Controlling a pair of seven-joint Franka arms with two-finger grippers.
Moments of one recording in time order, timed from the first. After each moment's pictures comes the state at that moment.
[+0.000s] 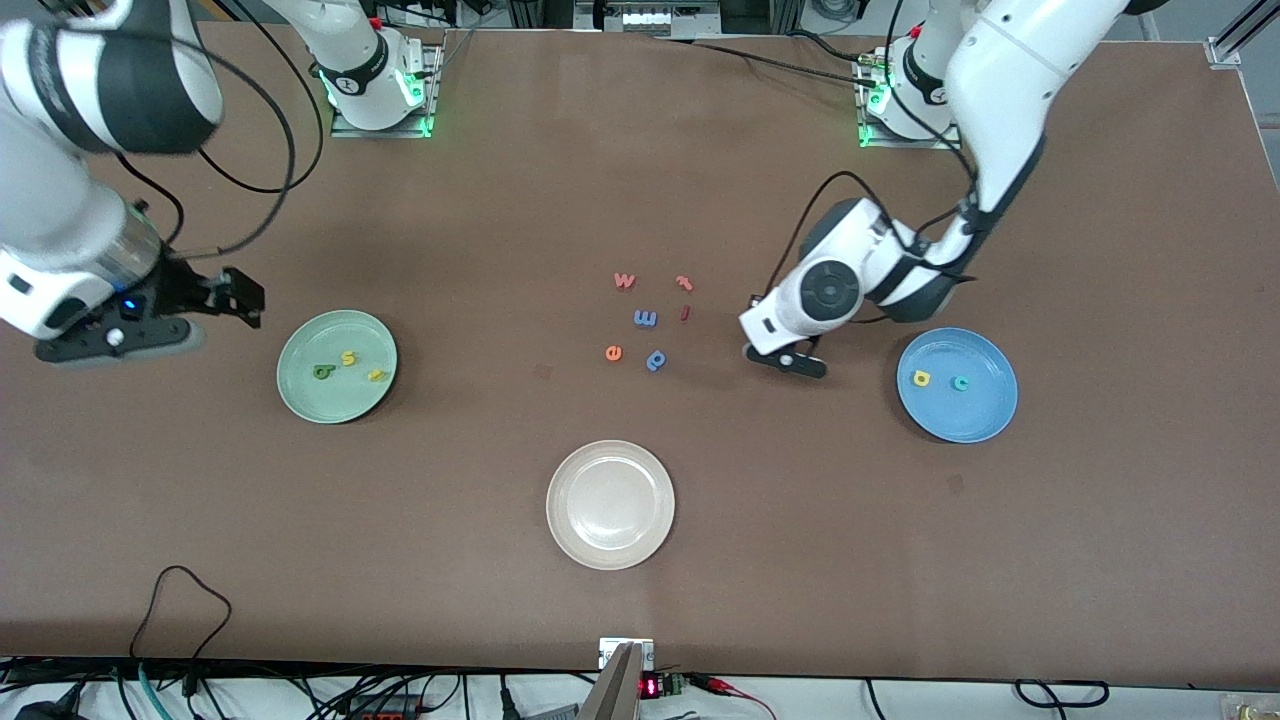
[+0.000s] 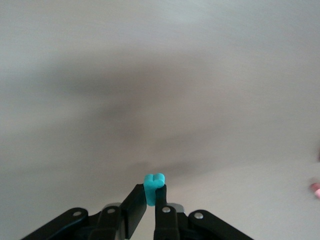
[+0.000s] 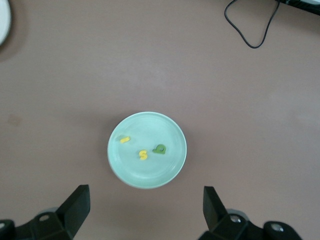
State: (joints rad) left arm 0.03 0.53 -0.51 -1.94 0.18 2.11 -0.37; right arm 0.03 0.11 0.09 -1.63 -0.11 1.77 -0.08
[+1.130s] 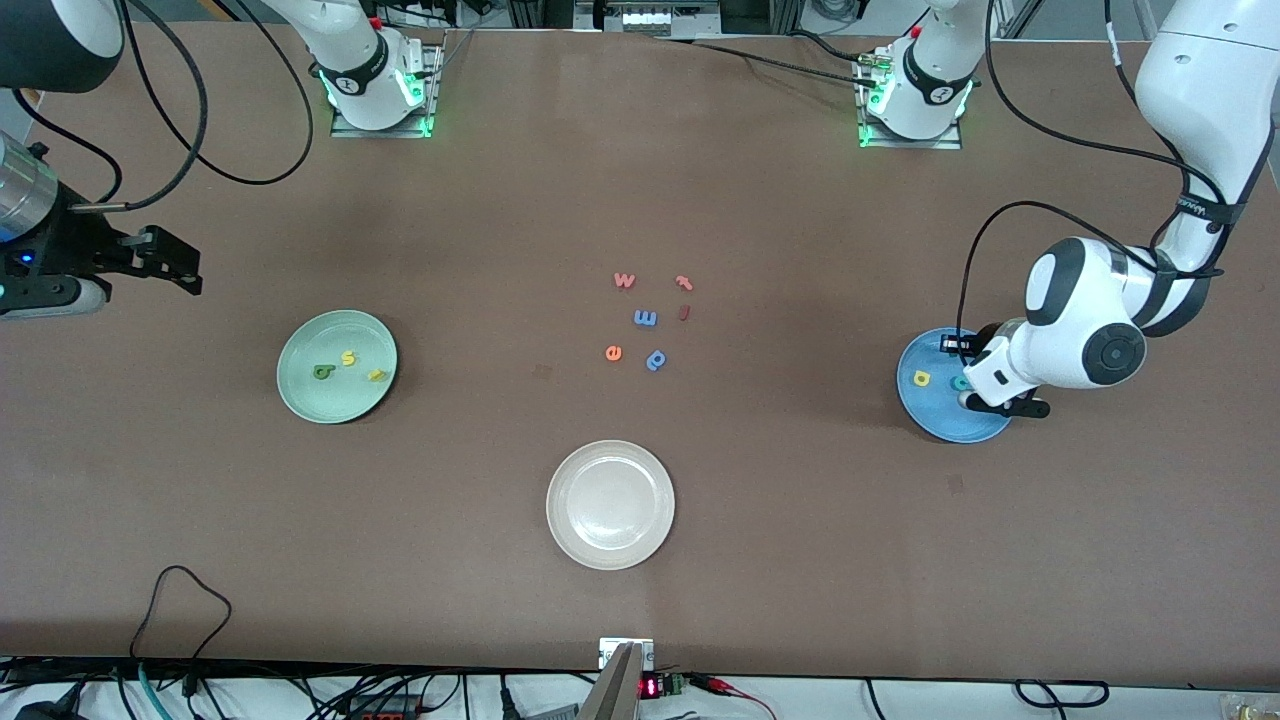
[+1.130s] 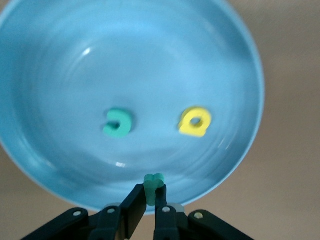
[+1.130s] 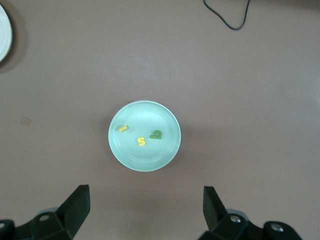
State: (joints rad) left arm 0.48 0.54 -0.51 -1.97 0.24 2.09 -0.08; right arm 0.06 0.09 -0.03 -1.59 -0.05 1.67 -0.08
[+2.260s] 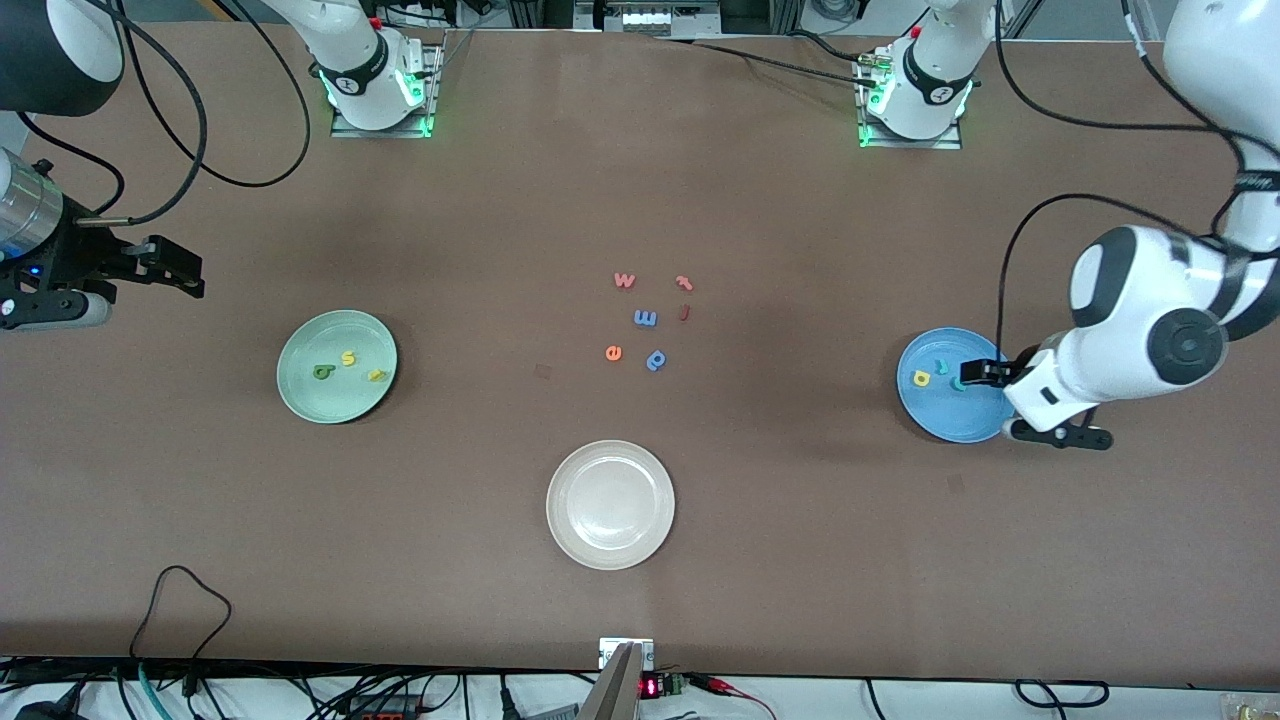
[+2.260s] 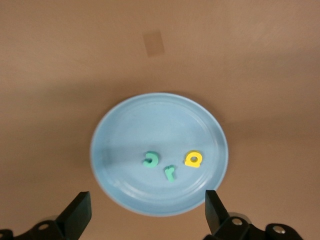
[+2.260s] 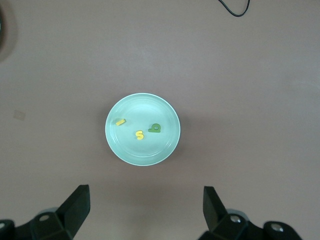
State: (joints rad) left arm 0.48 0.47 -0.57 -1.72 0.28 1.92 -0.09; right arm 0.06 0.11 -0.03 -1.59 -0.05 1.67 -0.08
